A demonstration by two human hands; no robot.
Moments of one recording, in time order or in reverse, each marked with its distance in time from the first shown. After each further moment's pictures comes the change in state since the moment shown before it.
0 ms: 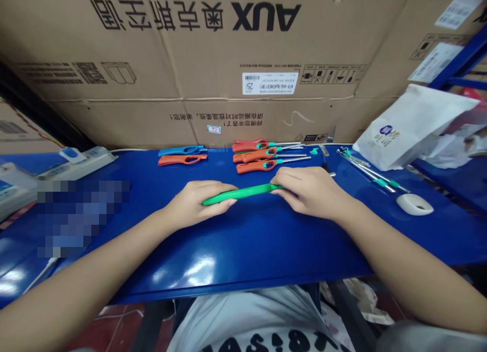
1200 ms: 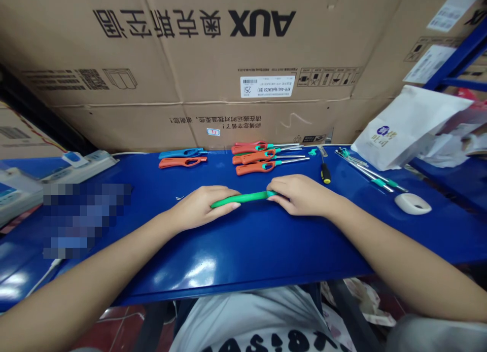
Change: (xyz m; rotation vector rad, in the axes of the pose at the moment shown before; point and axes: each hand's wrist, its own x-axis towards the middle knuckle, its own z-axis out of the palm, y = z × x) left_hand 0.000 -0.005 0.009 -0.077 -0.260 -0.149; right_hand 0.001 0.010 0.019 0.142 -0.269 0.041
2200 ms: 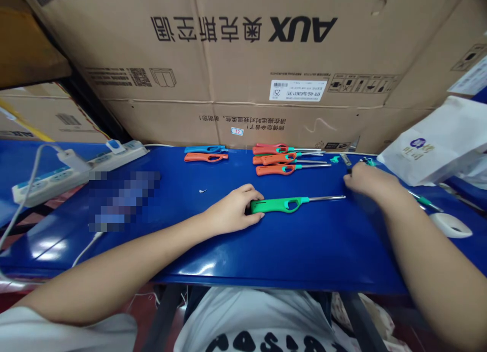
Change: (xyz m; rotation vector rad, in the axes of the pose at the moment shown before) left_hand 0.001 0.019 0.027 -0.148 0.023 -0.268; right_hand -0.027 0.080 -0.029 -0.123 -0.226 1.292
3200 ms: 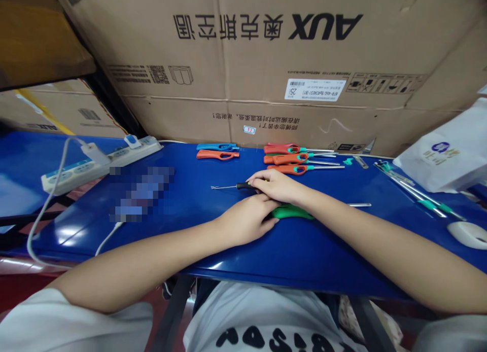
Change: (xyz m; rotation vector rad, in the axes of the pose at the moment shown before) left_hand -0.010 0.019 0.009 0.113 -0.008 0.085; right_hand -0.084 -0.185 0.030 0.873 -0.416 -0.879
